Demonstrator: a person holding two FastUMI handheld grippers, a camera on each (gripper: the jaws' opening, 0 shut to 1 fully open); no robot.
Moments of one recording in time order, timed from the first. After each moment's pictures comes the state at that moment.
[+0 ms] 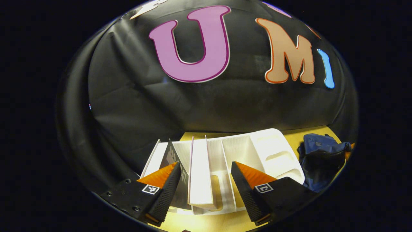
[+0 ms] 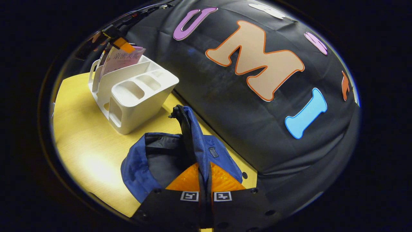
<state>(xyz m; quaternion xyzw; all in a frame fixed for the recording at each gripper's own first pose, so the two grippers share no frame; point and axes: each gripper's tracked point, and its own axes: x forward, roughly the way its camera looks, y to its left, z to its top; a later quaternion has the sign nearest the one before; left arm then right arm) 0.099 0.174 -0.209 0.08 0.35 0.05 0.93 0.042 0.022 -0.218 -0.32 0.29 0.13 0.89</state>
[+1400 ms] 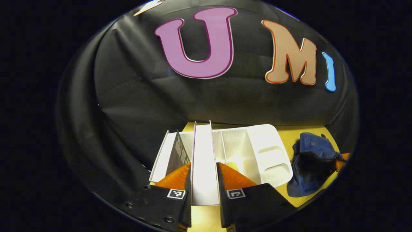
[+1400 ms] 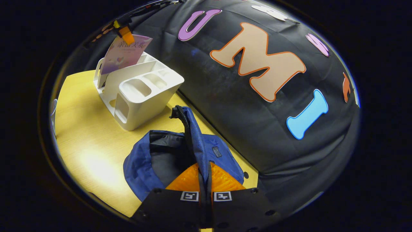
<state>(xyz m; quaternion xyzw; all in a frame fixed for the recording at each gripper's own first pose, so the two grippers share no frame) 0.067 0.167 -0.152 0.07 0.36 0.07 0.93 0.031 0.023 -0.220 -0.32 0.28 0.15 0.89</state>
